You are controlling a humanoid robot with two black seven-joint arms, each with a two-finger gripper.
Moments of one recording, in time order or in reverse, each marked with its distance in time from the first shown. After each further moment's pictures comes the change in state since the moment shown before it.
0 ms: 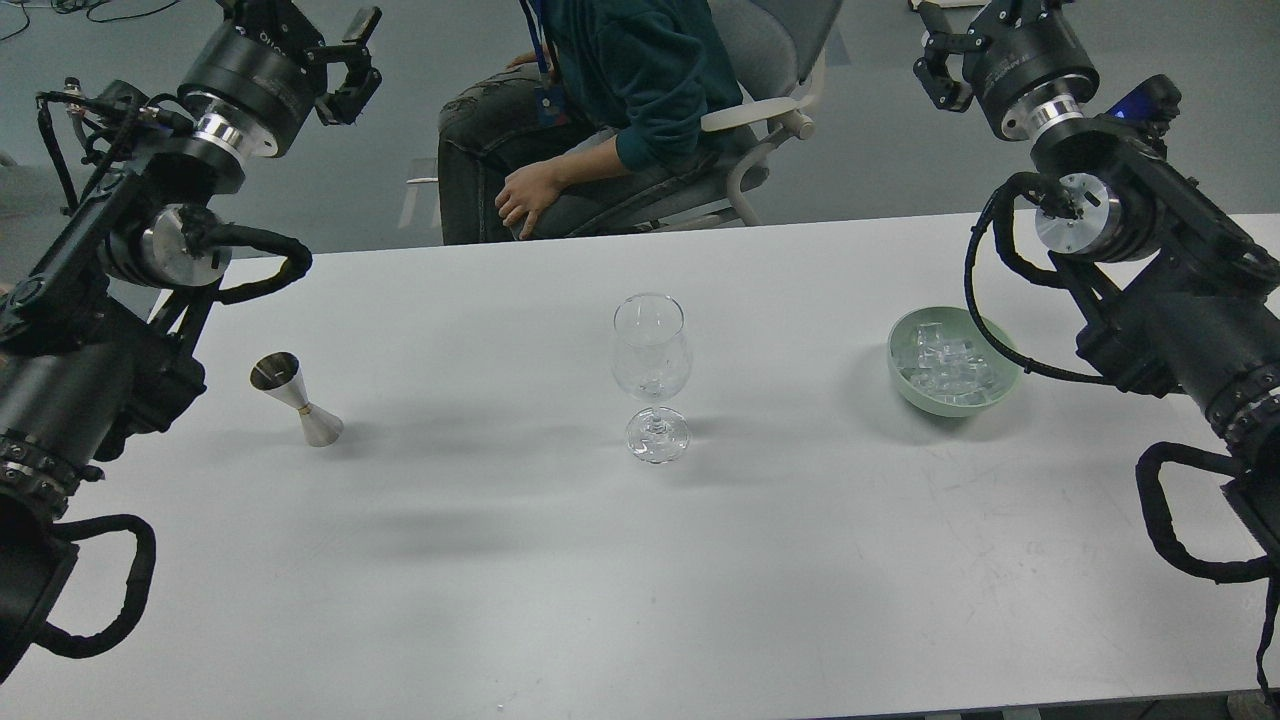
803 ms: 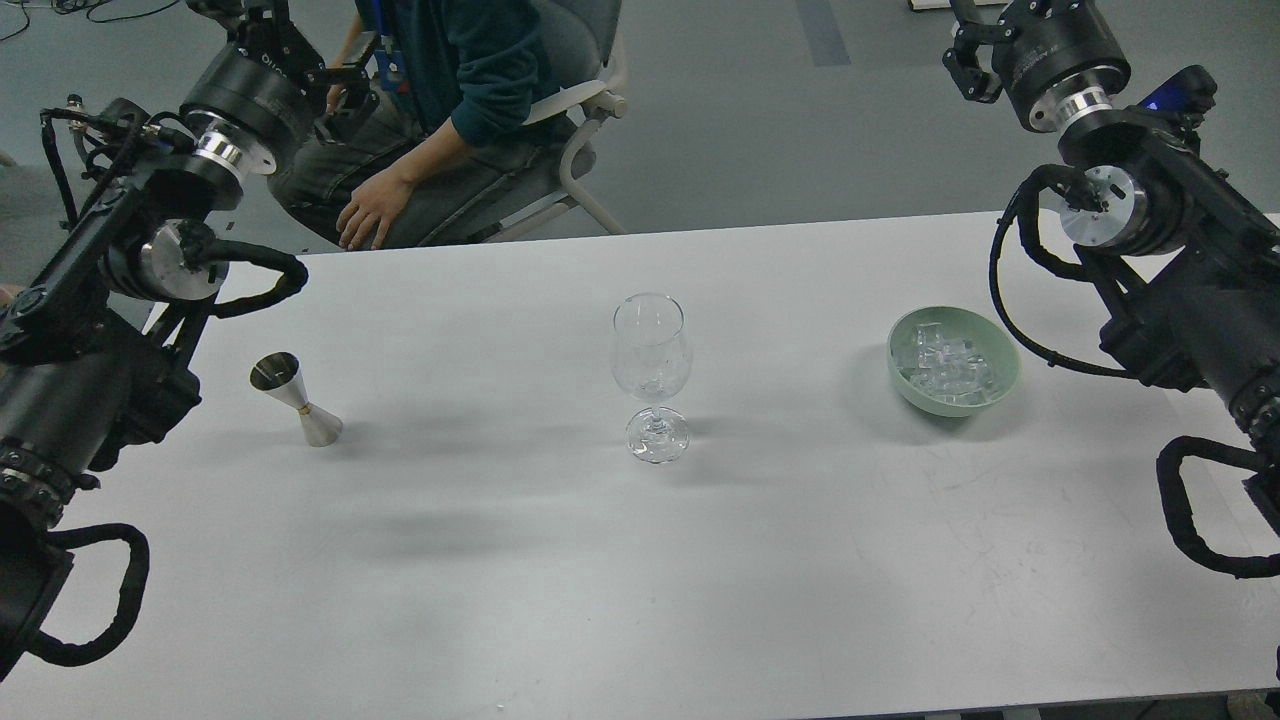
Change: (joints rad) left arm 0.012 0.013 0.025 0.024 -0.004 -0.003 0.005; right arm 0.012 -0.023 -0.001 0.002 0.003 -0.009 0.003
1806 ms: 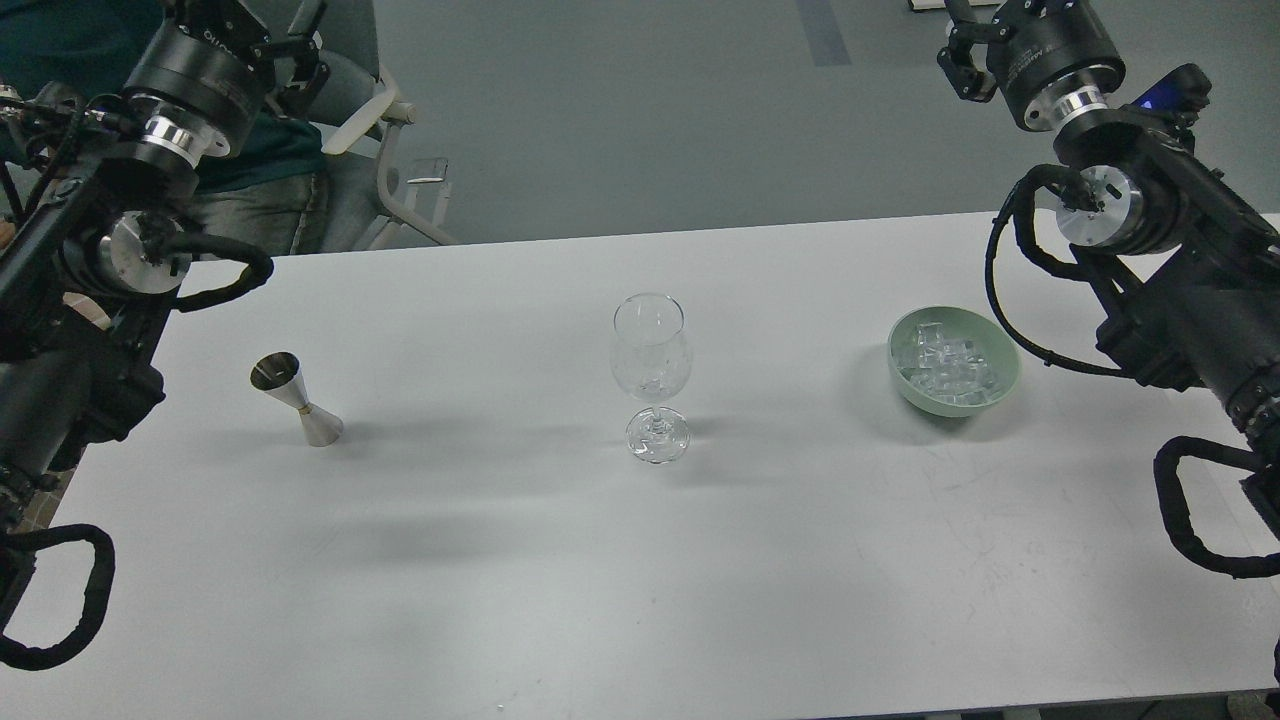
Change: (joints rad) left arm 0.001 0.051 -0.001 -0.036 -0.004 0.012 -0.072; right arm 0.001 0.000 -0.001 -0.001 -0.004 0.003 0.000
